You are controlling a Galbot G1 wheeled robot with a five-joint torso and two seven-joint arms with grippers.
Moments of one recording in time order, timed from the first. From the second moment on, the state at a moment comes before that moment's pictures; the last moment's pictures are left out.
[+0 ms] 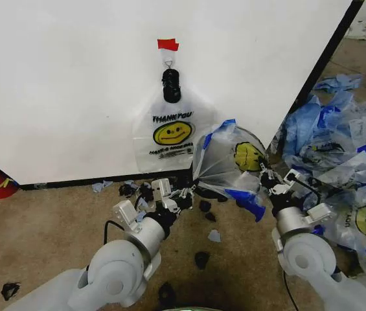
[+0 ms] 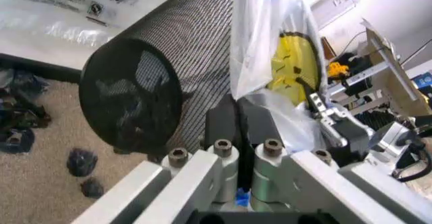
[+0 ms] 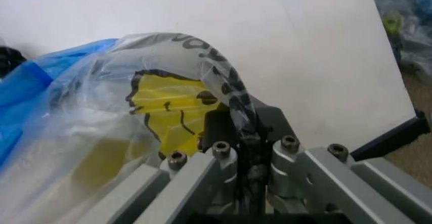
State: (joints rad) left arm 0.87 -0.81 0.27 -2.34 -1.36 -0.06 -0.57; right arm -1.27 0.93 0.35 2.14 1.13 0.19 0.33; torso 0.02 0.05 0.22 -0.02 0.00
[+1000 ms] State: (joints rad) left arm 0.86 -0.86 0.34 -2.25 -1.30 -0.08 -0.54; right arm -1.27 0.89 0.38 2.18 1.18 0.16 0.40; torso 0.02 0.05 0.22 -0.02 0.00
